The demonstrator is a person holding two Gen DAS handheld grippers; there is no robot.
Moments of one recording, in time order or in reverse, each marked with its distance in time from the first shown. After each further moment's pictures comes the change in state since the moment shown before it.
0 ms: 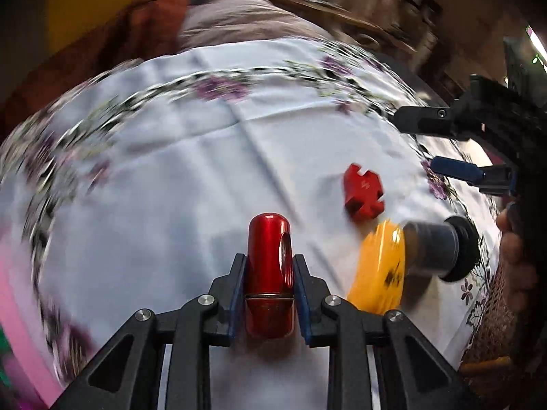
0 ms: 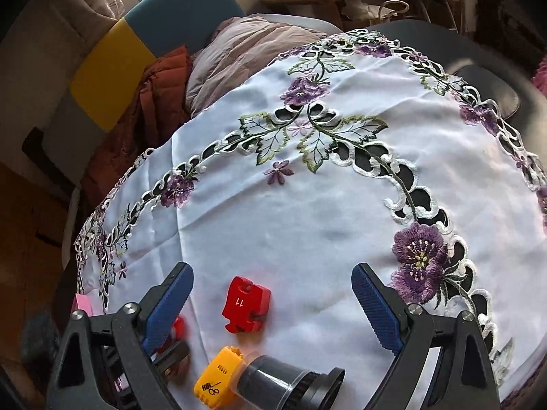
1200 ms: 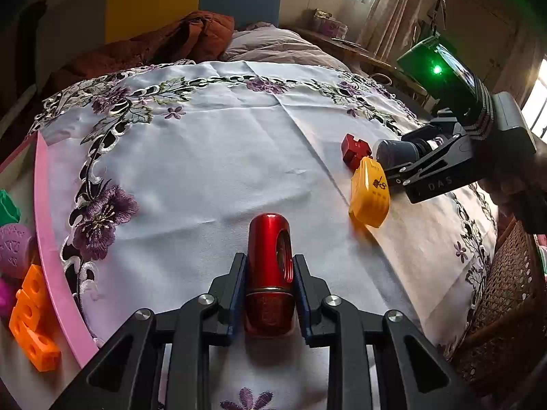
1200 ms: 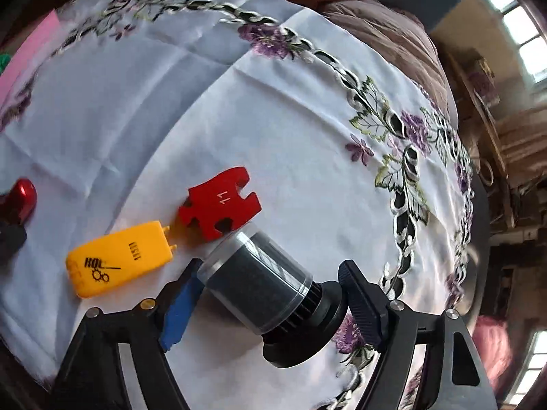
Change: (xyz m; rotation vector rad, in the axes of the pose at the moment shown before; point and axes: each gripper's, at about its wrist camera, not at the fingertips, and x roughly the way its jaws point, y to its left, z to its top) left arm -0.044 0.008 -0.087 -0.093 -0.168 0.033; right arm 0.044 0.065 -0.051 -0.996 0.291 -0.362
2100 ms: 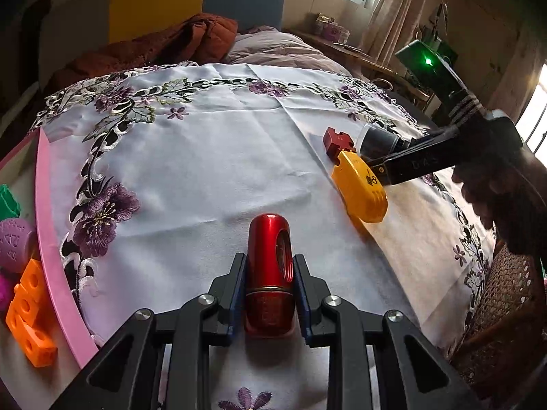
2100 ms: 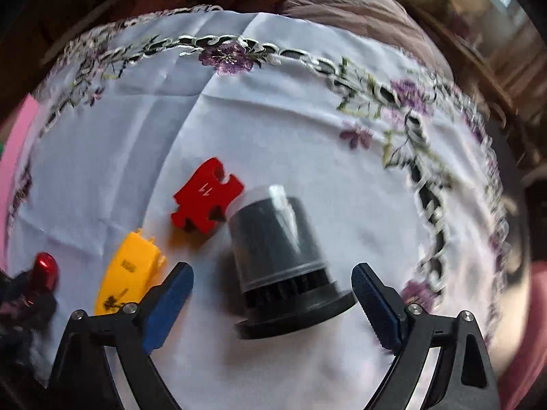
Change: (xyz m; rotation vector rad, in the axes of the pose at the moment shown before) left arm -0.002 0.001 -0.002 -0.018 -0.016 -0.006; right arm 0.001 -0.015 0.013 0.231 -0.059 0.115
